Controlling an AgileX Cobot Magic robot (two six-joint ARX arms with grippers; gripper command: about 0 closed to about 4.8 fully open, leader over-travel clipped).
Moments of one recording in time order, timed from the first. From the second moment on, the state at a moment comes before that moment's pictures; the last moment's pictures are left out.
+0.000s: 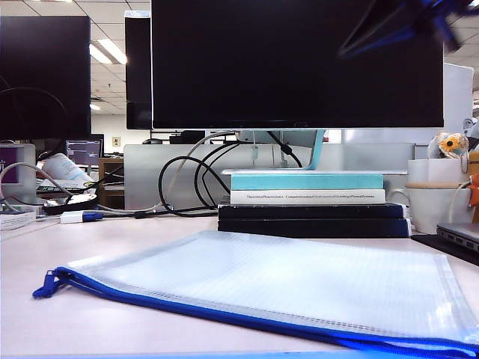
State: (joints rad) left arm 0.02 0.69 0.64 -0.55 0.48 0.26; right arm 0.24 1.15 0.90 -0.19 -0.58 0.11
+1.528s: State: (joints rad) left arm -0.49 1.44 0.94 -0.76 0.16 0.37; right arm 0.53 1.31 0.91 -0.33 -0.49 -0.10
